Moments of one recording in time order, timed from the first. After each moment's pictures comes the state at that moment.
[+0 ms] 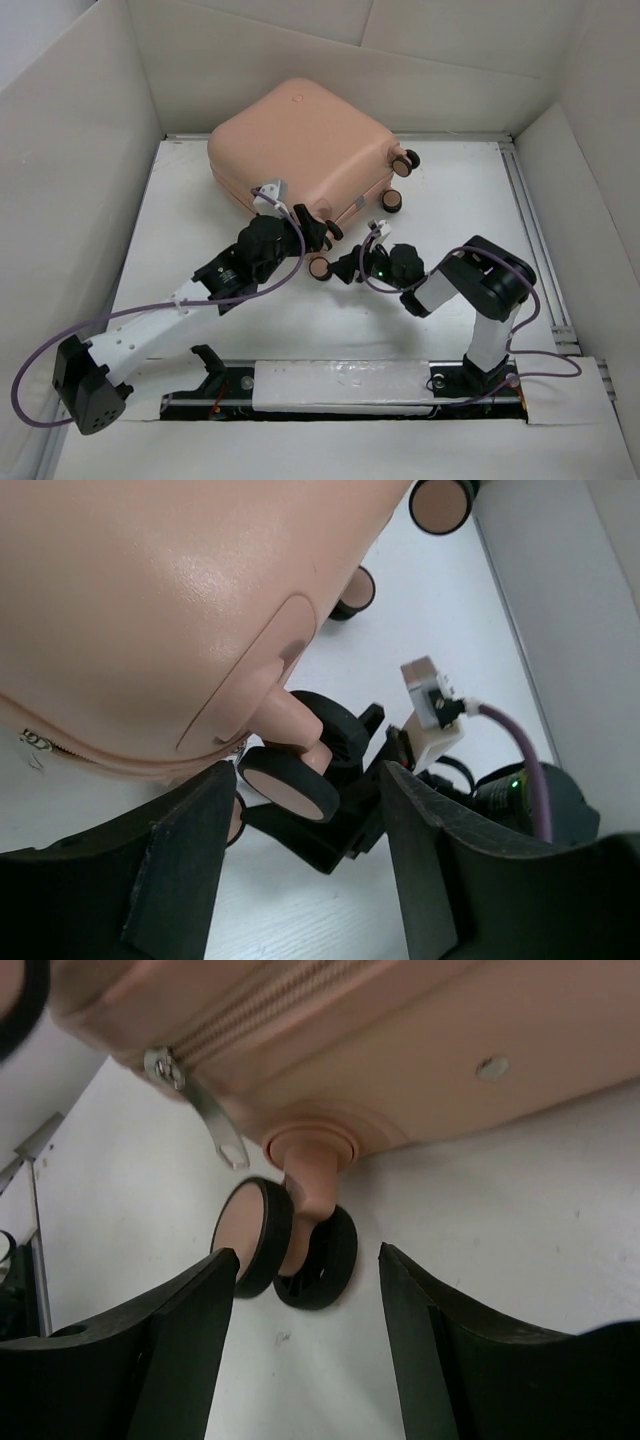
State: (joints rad) left arm -0.82 1.01 0.83 -0.13 -0.34 -0.67; right arm 0.67 1.85 0.45 1.24 -0.28 0.55
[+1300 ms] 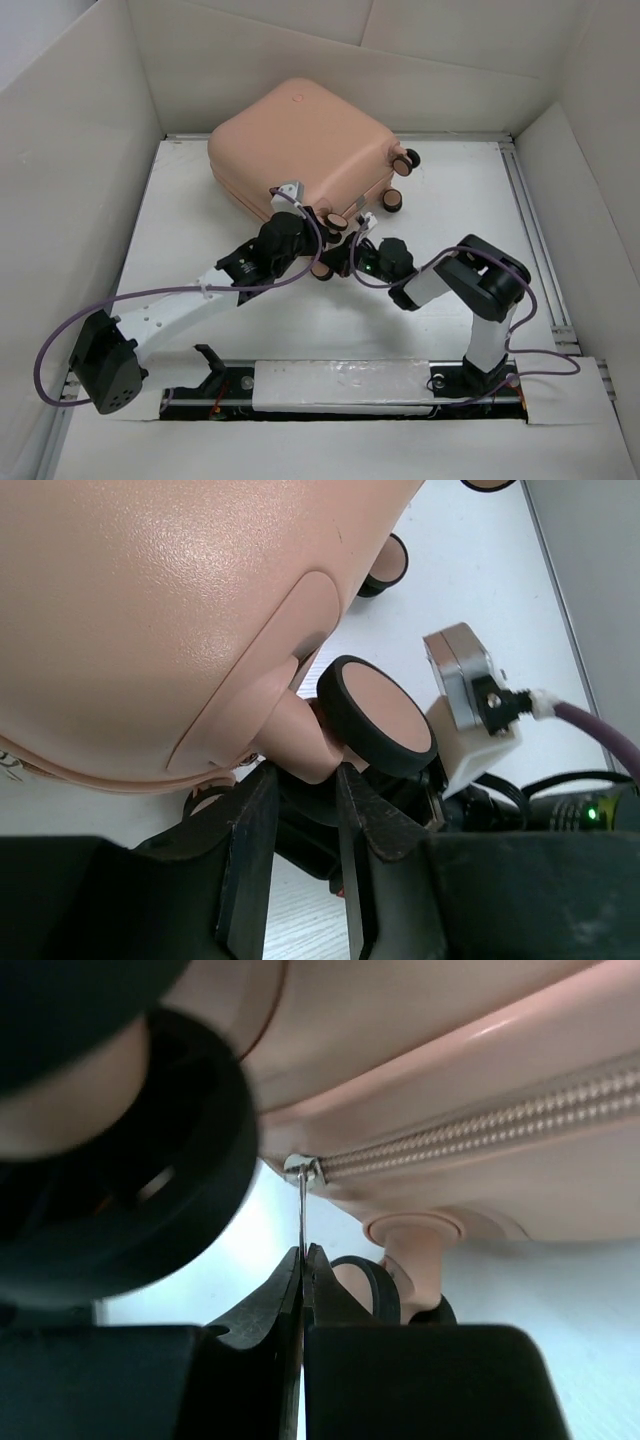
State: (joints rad) left arm -0.82 1.17 0.83 -0.06 -0.33 -0.65; right arm 0.72 1.87 0.59 1.25 -0.34 0.59
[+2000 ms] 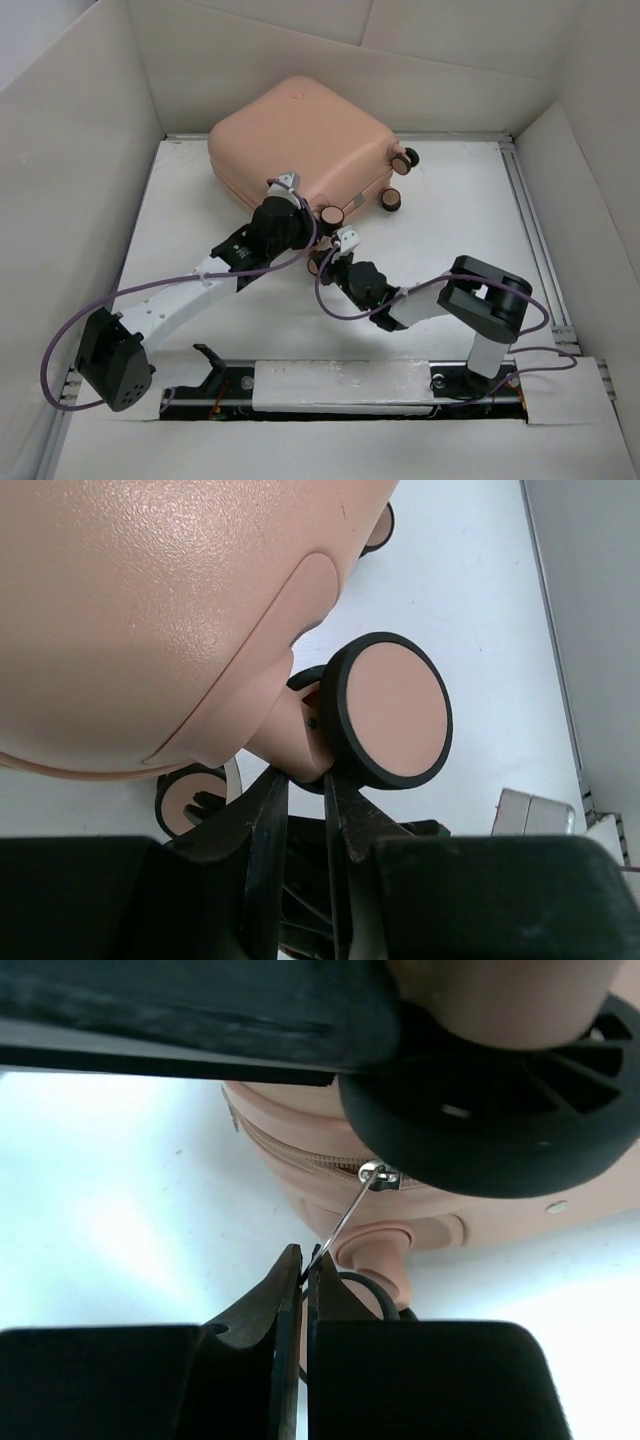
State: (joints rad) left arm -0.71 1.21 0.89 -0.13 -0.11 -0.69; right arm 1.05 1.77 0.63 1.10 0.37 0.21
